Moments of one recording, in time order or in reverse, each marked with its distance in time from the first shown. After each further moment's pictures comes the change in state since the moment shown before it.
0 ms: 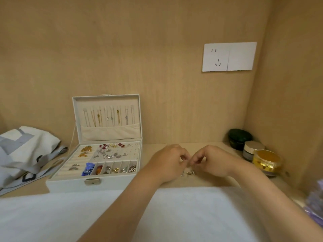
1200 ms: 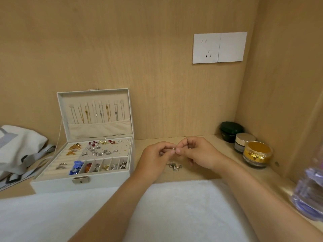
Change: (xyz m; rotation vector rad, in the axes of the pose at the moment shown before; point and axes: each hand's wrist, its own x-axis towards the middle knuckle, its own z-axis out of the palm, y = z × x) left_hand -0.011 -0.016 0.024 -0.611 0.266 -0.177; right_hand 0.011 -0.002 0.024 0.722 0.179 0.005
